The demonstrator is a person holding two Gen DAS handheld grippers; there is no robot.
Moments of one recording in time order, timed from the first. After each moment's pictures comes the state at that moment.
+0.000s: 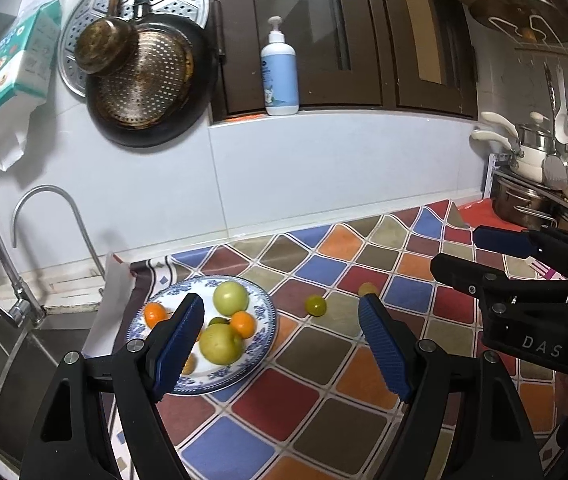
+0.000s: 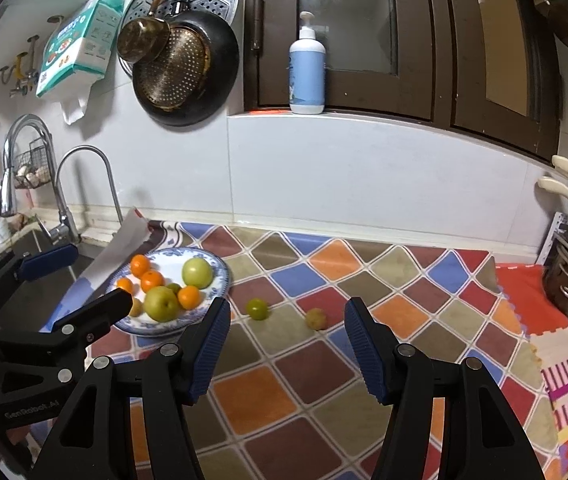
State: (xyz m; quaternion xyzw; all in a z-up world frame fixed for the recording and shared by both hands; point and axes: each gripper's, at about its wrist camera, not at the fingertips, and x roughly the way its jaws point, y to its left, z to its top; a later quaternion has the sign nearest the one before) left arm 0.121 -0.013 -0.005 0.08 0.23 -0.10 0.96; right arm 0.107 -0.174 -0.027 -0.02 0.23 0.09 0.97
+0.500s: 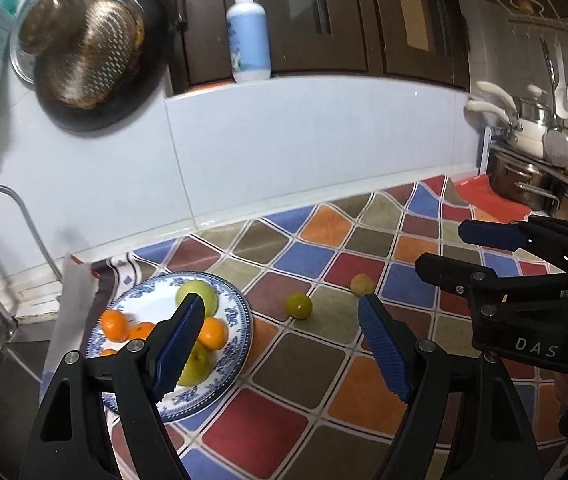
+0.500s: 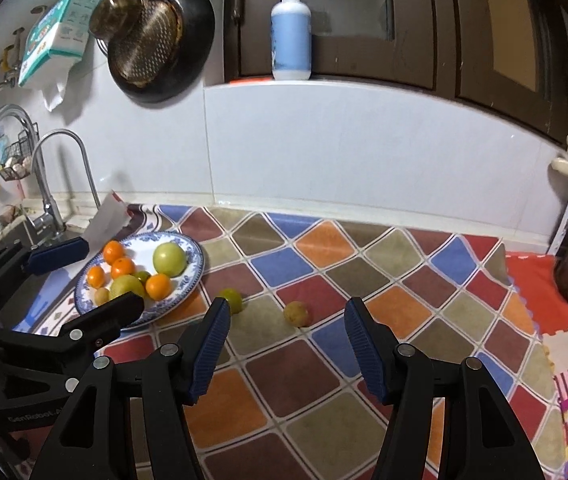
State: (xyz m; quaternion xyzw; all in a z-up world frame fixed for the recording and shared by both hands) left arm 0.176 -0.038 -0.040 0.10 0.27 -0.13 0.95; right arm 0.158 -0.192 -0.058 -0.02 0.27 0.10 0.96
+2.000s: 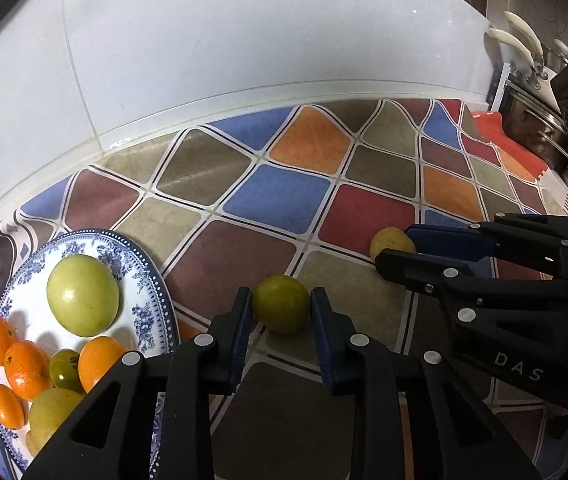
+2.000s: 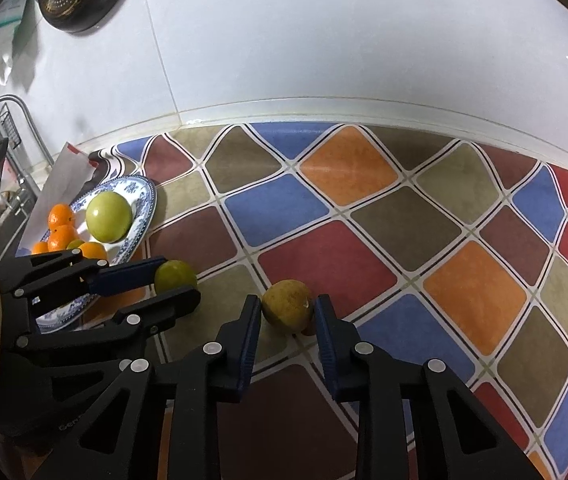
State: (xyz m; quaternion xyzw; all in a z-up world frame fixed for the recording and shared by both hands) left arm 0.293 -0.070 -0.128 0.10 0.41 -0.19 0.89; right arm 0.277 -0.193 -0.146 0.02 0.39 0.14 0.91
